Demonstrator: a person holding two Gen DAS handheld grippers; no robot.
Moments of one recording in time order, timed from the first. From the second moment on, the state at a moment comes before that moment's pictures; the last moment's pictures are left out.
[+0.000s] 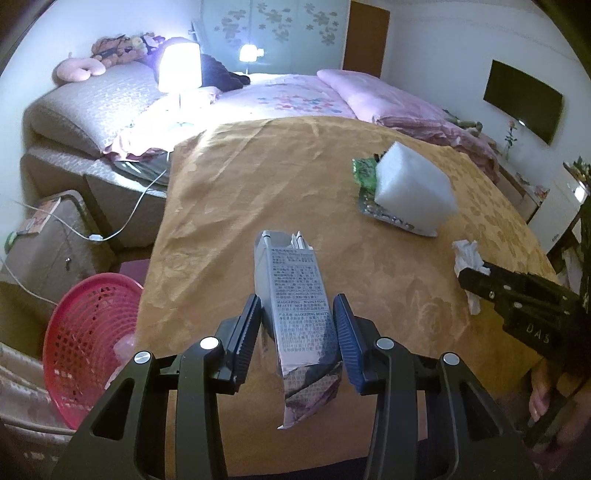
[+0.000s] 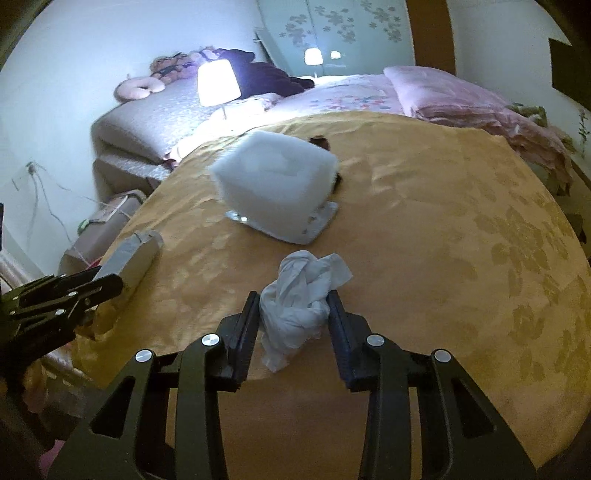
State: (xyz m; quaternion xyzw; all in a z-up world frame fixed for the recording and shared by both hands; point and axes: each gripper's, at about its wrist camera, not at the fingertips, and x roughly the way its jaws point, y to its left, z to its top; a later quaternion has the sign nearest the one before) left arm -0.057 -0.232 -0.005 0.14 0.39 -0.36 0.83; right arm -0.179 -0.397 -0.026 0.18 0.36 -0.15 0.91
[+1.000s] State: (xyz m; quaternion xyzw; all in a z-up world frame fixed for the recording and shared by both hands) left arm -0.047 -0.229 -0.017 0.13 0.41 -0.36 0.83; right arm -0.157 -0.374 -0.034 0.14 0.38 -0.14 0.90
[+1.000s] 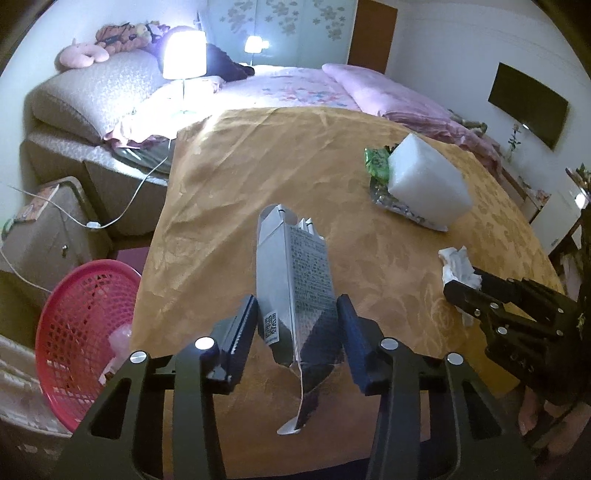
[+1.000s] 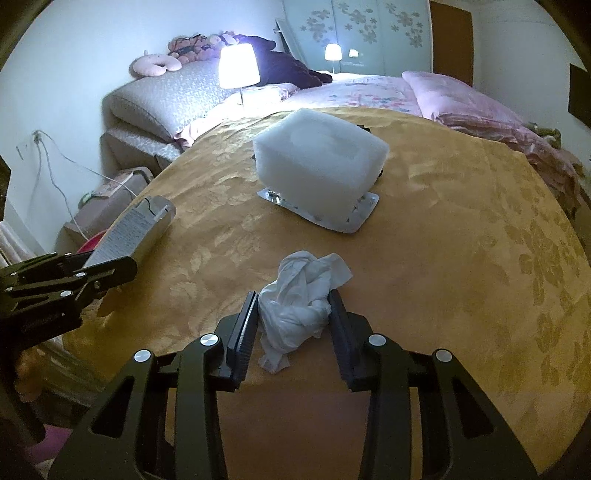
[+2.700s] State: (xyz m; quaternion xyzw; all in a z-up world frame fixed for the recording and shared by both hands) left arm 0.034 -0.083 -0.009 0.07 0.42 -0.23 0.88; right arm -0.040 -0.257 -0.008 0.11 0.41 0.02 0.91
